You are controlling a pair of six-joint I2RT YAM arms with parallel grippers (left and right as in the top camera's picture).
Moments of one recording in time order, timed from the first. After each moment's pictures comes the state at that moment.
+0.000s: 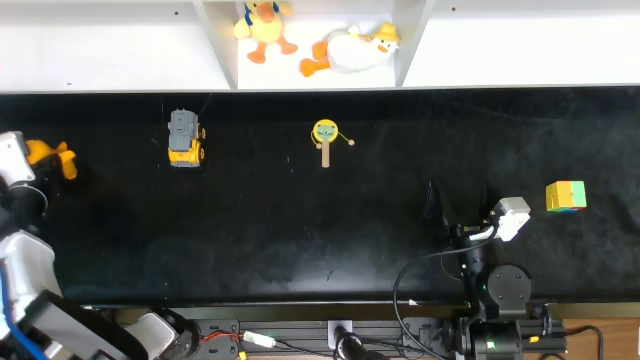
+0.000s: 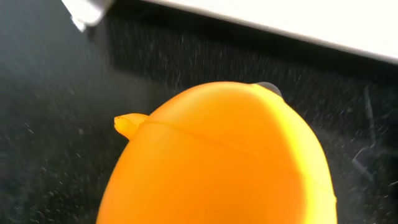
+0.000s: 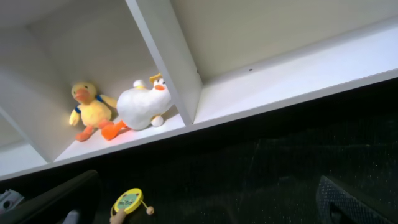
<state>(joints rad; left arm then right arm) 0.85 1.39 0.76 -0.07 0.45 0.30 0.03 0.01 0.02 -0.01 -0.12 0.39</state>
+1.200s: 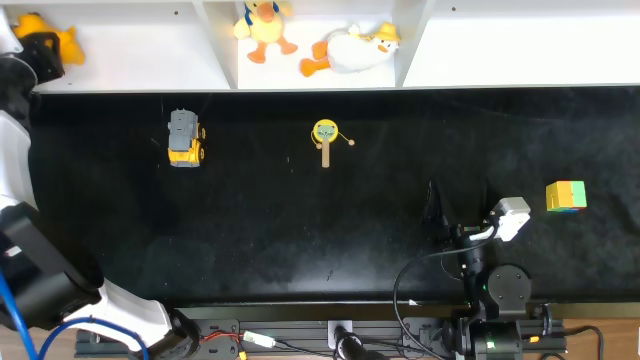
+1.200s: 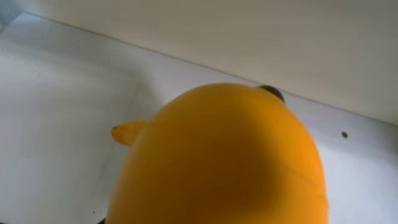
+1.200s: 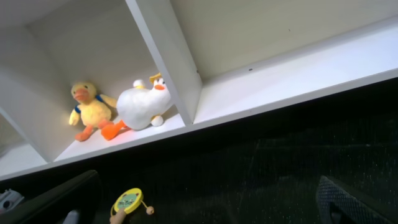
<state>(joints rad) 0.53 1.83 1.47 -0.22 0.40 -0.02 0.03 0.01 0.02 -0.01 -0.12 0.39</state>
